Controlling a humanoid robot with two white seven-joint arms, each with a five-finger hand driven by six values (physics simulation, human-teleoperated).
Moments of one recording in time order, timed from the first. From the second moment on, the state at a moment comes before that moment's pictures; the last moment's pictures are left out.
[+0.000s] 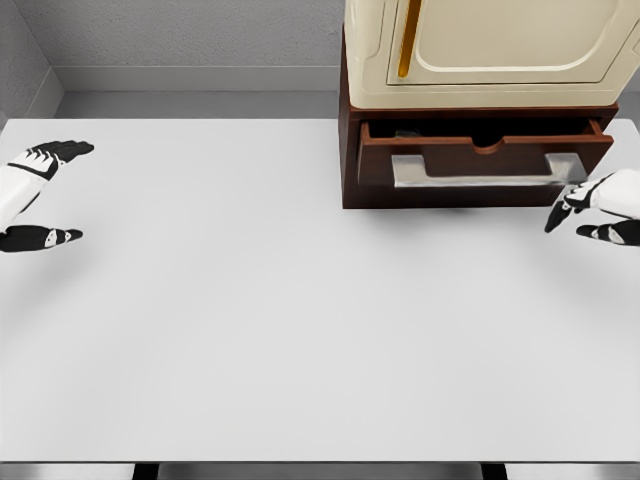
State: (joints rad) left arm -0.07 0.71 0.04 -1.45 -0.36 -0.61 -0.15; right arm -0.31 -1.11 0.28 -1.52 0.02 -0.61 0.61
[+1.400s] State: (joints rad) left arm -0.07 0.71 0.05 -1.46 -0.36 -0.61 -0.15; right arm -0.56 -1.03 0.49 -1.37 -0.02 -0.61 0.64
